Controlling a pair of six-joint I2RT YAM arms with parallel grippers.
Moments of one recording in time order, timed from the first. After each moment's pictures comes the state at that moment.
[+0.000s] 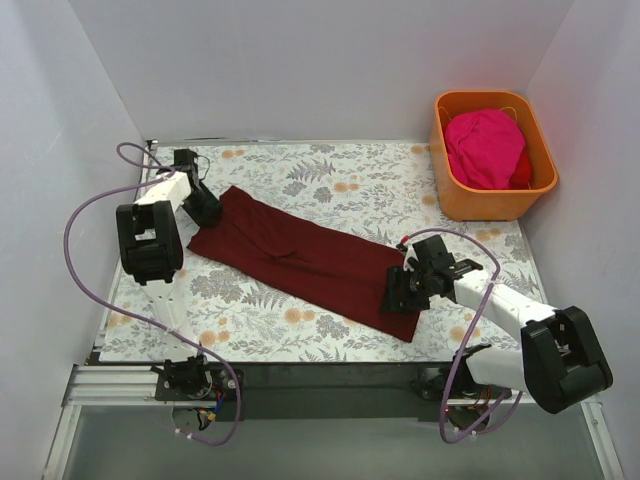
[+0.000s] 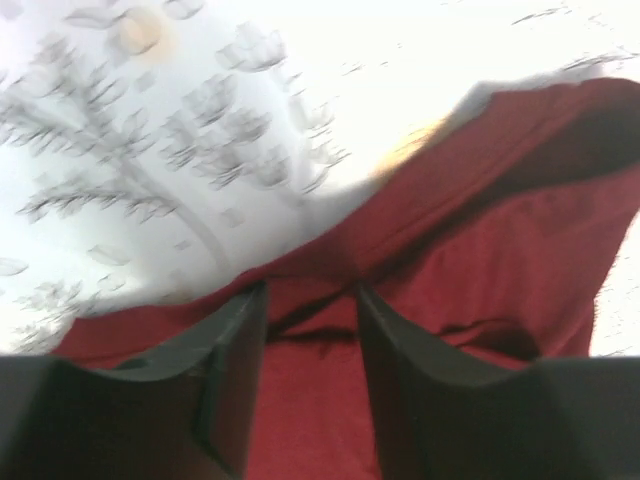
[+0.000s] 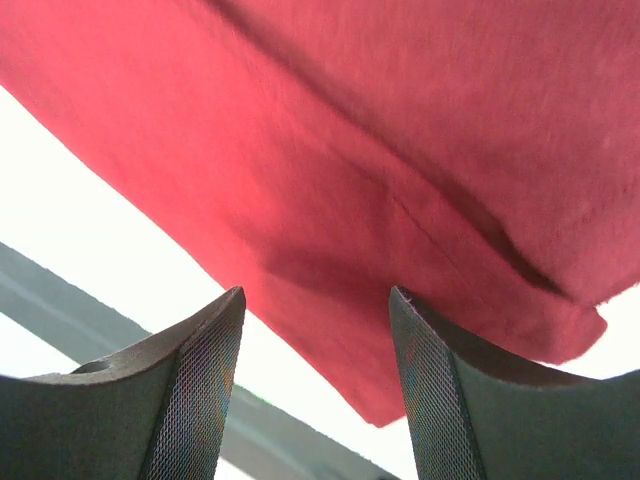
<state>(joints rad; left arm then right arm) 0.09 2.12 1.58 -0.68 -0.01 -0.62 0.41 1.22 0.55 -0.47 -0.37 0.36</state>
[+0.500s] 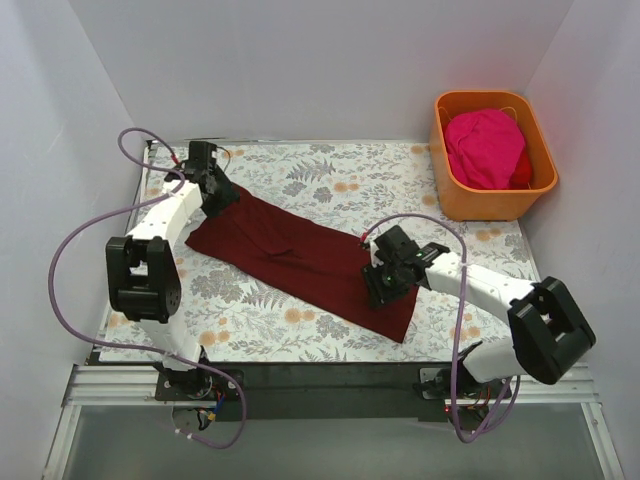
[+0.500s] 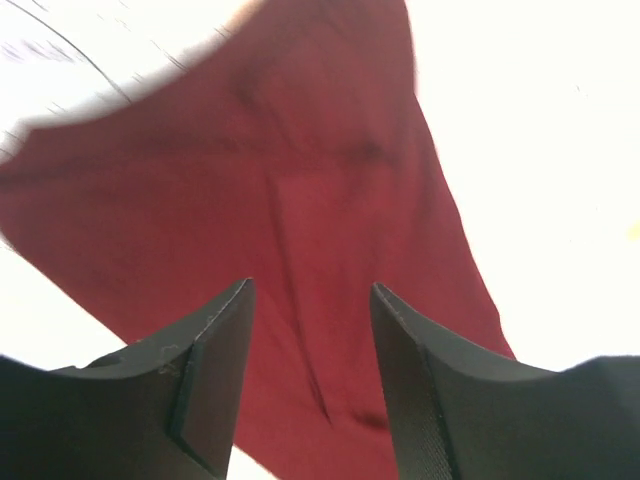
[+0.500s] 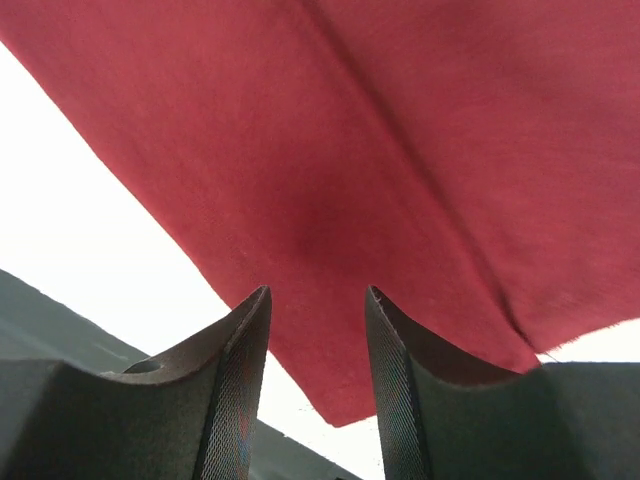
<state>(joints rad) -0.05 1.80 1.45 -0.65 -0.10 -0.69 0.65 1.34 0.78 -0.57 -0.20 0.22</state>
